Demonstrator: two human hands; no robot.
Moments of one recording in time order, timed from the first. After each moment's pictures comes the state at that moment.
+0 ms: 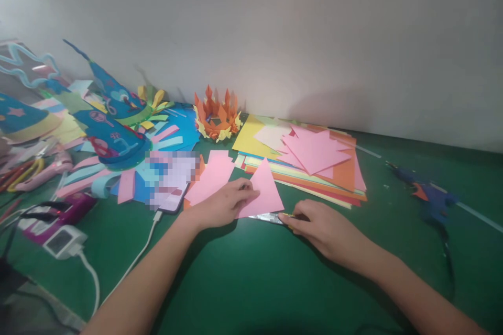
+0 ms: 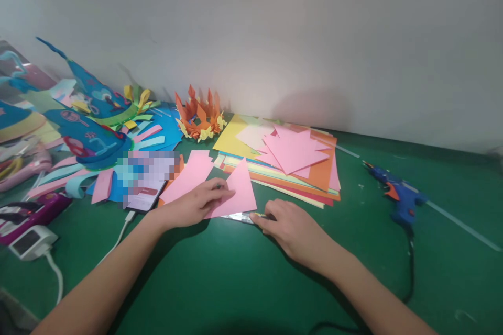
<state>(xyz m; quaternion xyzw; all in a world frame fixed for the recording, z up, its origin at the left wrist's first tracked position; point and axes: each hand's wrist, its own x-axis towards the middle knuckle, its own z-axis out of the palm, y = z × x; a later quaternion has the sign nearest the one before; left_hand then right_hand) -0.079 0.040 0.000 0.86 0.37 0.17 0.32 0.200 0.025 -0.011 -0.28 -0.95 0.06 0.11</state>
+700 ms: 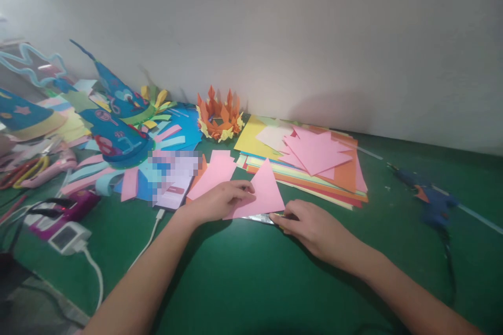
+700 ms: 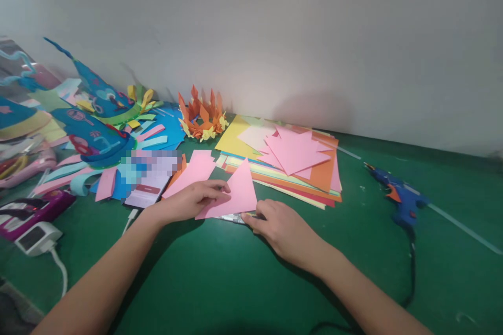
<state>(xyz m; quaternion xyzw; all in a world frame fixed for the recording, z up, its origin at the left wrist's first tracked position) -0.087 0.044 0.008 0.85 0.34 0.19 0.36 0.181 0.024 -0.010 -0.26 -0.96 0.05 0.09</state>
